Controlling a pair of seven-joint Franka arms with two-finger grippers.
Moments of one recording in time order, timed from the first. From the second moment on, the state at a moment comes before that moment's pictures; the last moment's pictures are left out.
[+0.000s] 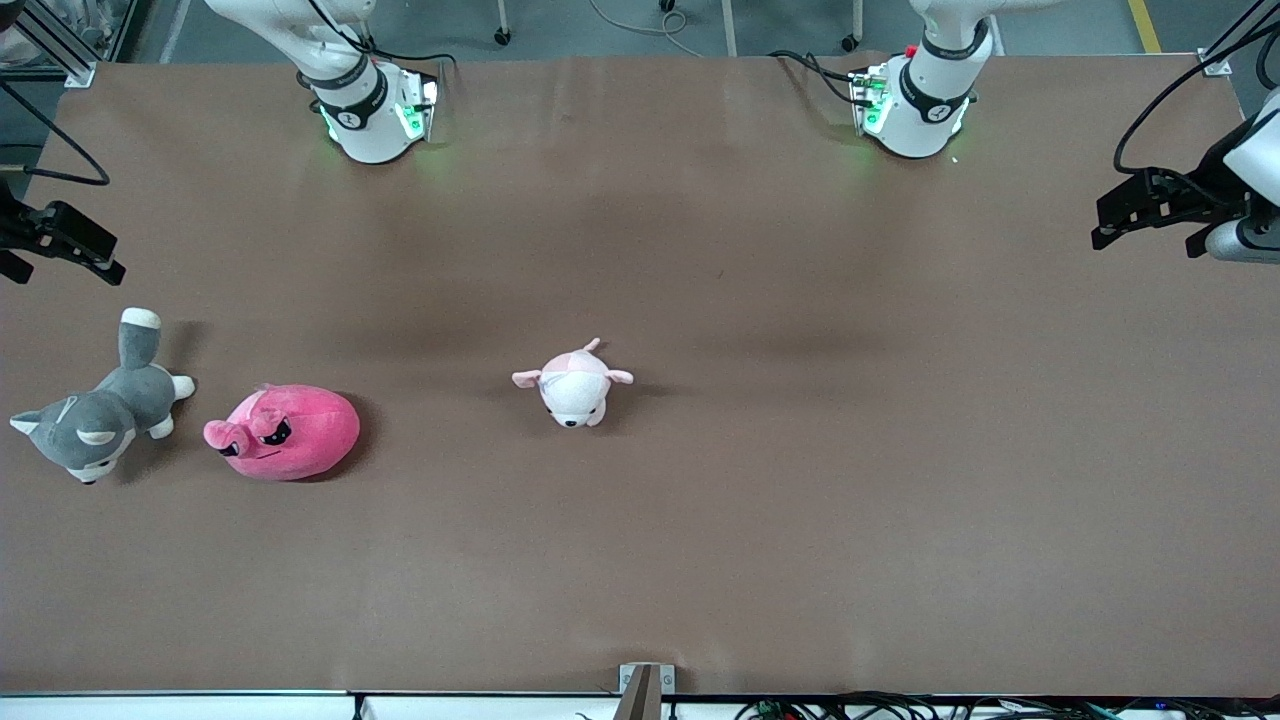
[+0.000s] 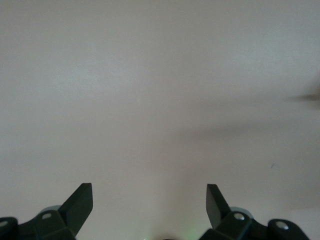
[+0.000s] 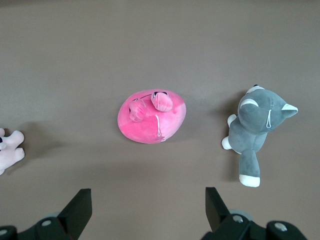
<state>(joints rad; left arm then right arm) 0.06 -0.03 -0.11 -1.55 -0.02 1.50 0.06 -0.05 -0.08 -0.02 -1.66 -0.02 1.68 -0.05</state>
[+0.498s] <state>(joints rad) 0.04 -0.03 -0.13 -1.55 -0.02 1.50 0.04 -0.05 -0.08 -0.02 -1.66 -0.02 1.68 -0.05</state>
